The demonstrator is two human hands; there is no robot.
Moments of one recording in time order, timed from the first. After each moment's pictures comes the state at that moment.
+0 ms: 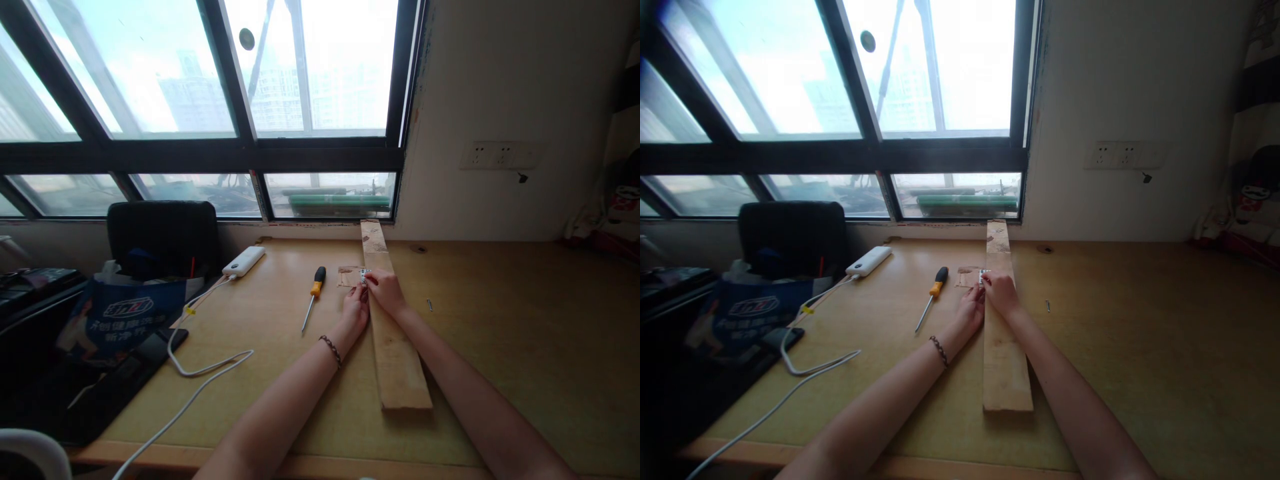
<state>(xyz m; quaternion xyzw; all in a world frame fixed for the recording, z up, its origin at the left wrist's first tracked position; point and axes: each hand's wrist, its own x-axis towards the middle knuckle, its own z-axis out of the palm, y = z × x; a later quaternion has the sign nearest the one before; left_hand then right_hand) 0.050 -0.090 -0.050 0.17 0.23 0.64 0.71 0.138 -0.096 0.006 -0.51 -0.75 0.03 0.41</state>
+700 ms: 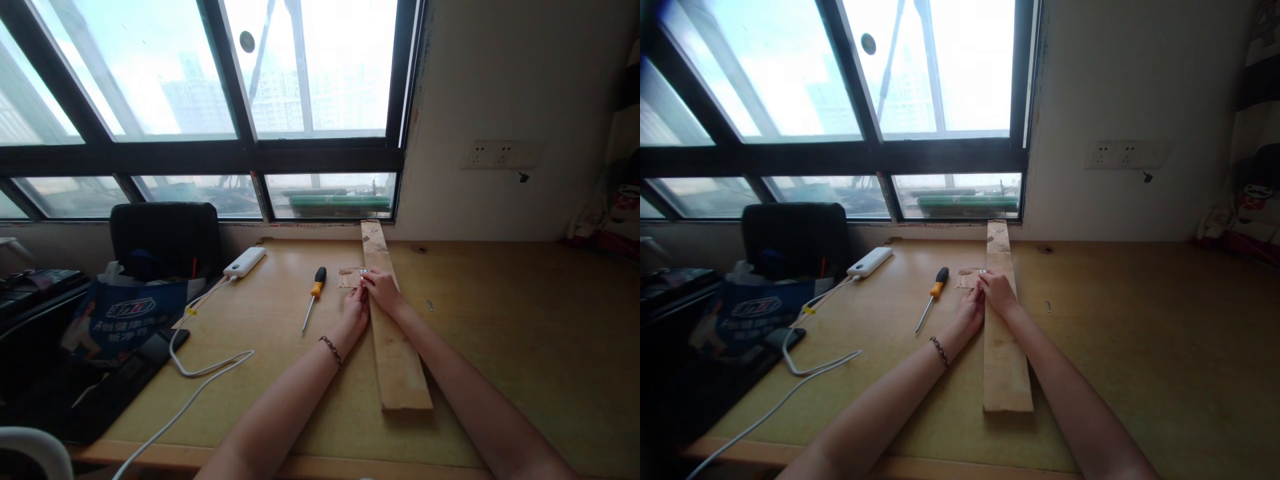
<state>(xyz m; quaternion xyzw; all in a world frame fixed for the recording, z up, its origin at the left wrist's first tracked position) 0.051 -0.092 -0.047 0.17 0.22 0.65 0.71 0.136 -0.087 0.002 -0.49 -0.78 0.03 0.39</state>
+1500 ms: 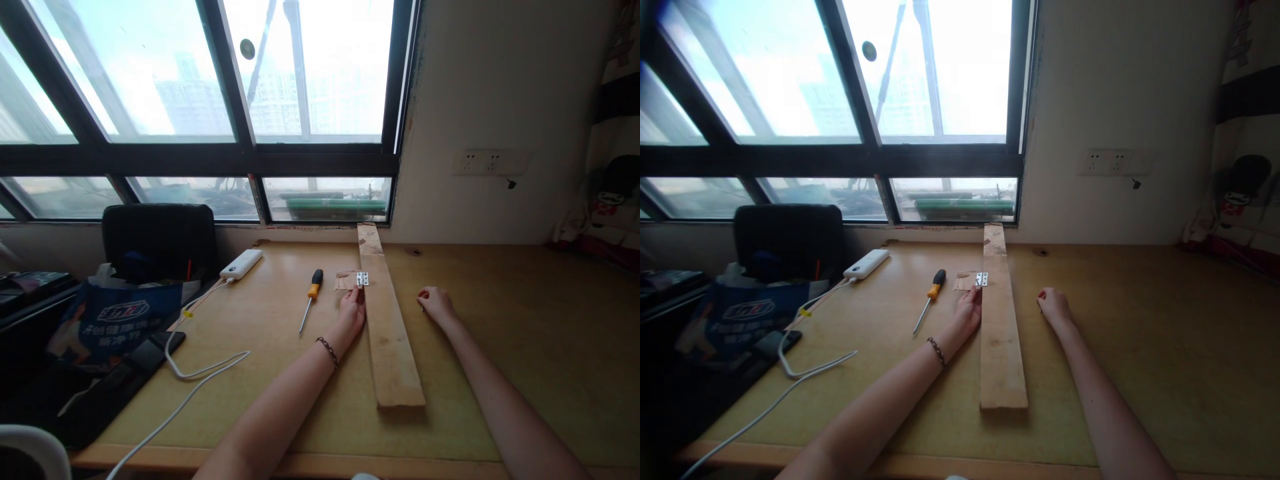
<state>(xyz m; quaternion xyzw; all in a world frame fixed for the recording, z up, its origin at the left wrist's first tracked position) 0.050 -0.094 -0.048 0.16 0.22 0.64 0.72 0.280 -0.106 -0.045 -0.75 -0.60 0.05 0.26</state>
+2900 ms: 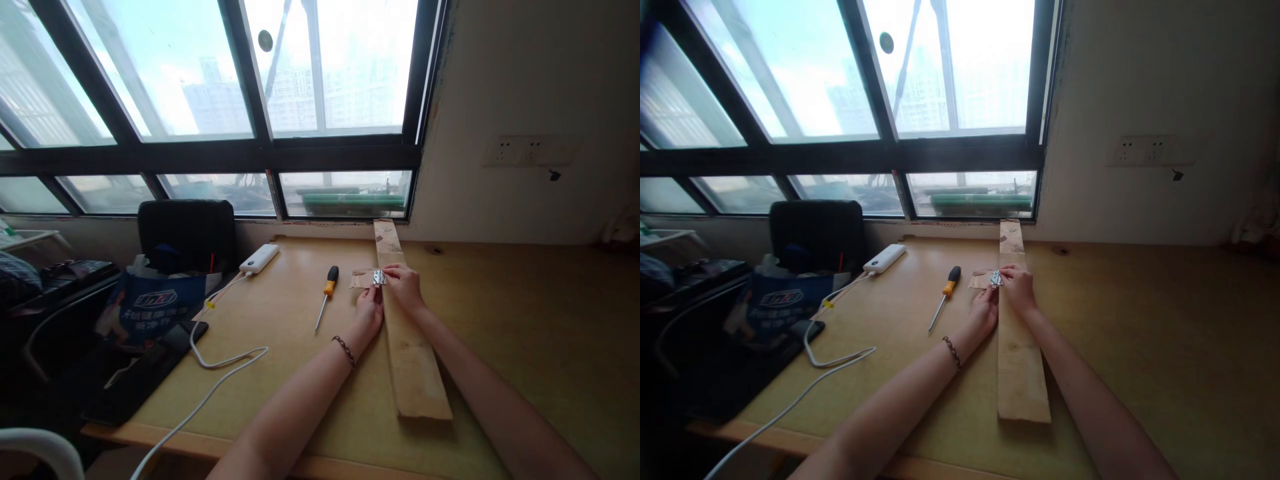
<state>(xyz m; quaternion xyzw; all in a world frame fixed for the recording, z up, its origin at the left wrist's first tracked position) 0.052 -0.097 -0.042 0.15 0.22 0.66 0.71 0.142 -0.082 0.001 -0.48 -0.68 0.09 0.55</state>
